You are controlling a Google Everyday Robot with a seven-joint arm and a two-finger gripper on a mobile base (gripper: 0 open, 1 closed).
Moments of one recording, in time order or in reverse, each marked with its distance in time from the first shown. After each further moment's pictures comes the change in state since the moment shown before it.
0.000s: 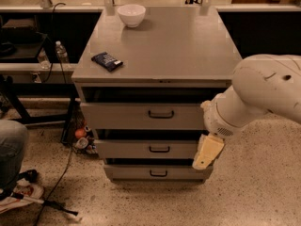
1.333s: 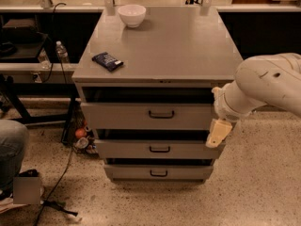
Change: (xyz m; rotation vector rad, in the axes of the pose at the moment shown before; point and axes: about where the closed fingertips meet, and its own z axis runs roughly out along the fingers) arm 0.046 -0.088 0.032 0.143 0.059 -0.063
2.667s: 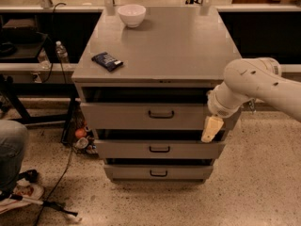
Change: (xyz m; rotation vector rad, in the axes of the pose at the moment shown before) arm 0.015 -0.030 0.076 -0.075 0.006 0.015
